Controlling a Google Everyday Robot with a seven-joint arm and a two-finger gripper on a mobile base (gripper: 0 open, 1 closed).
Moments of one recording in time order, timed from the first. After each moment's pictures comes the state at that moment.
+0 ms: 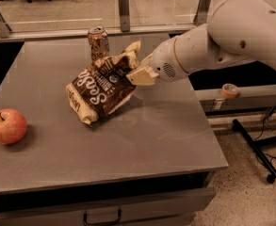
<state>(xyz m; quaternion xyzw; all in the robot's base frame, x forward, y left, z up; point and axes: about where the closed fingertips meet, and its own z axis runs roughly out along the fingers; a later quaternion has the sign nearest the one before) 0.559 -0.002 0.907 -0.50 0.74 0.22 0.39</state>
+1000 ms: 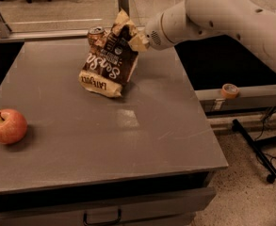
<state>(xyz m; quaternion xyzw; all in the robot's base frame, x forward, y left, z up) 0.684 -0.004 0.934 -0.42 0.77 0.14 0.45</state>
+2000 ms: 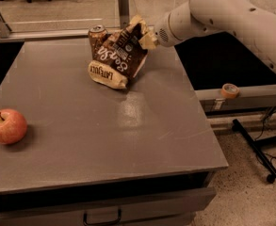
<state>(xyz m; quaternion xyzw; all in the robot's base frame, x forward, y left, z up) 0.725 -0.036 0.916 -0.39 0.80 0.12 0.43</state>
